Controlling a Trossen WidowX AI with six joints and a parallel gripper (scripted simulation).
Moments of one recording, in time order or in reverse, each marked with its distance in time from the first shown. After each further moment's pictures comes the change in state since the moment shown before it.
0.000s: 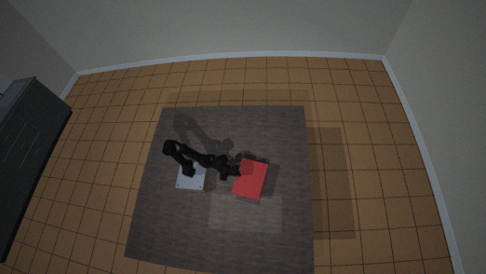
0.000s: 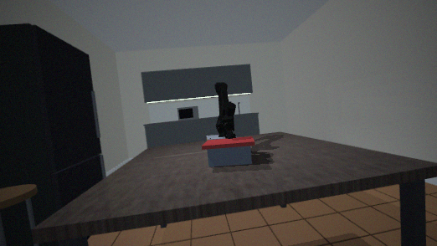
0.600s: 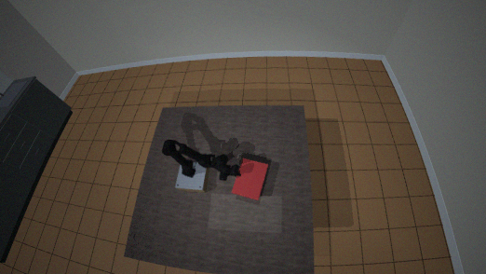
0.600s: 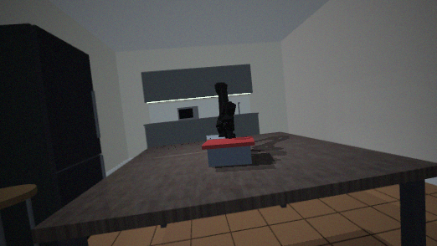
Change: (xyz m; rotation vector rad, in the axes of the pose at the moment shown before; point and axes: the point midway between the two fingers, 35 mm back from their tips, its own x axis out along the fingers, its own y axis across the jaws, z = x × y) arm -0.001 0.001 0.000 -0.001 -0.001 -0.003
